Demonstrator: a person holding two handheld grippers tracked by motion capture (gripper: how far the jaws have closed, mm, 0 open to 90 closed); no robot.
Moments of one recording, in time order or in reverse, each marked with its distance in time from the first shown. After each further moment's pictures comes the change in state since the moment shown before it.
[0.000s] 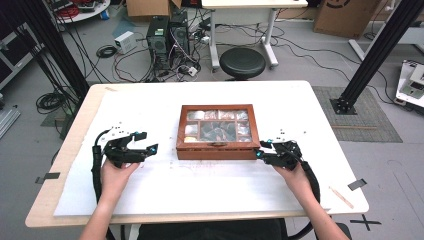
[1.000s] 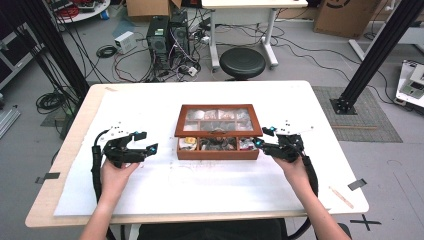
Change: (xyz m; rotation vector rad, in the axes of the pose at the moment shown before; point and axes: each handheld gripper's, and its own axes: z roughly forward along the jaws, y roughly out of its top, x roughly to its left) left arm 0.000 0.000 -0.001 -0.009 -0.002 -0.008; right arm -0.003 0.023 -0.013 -0.144 -0.068 0.005
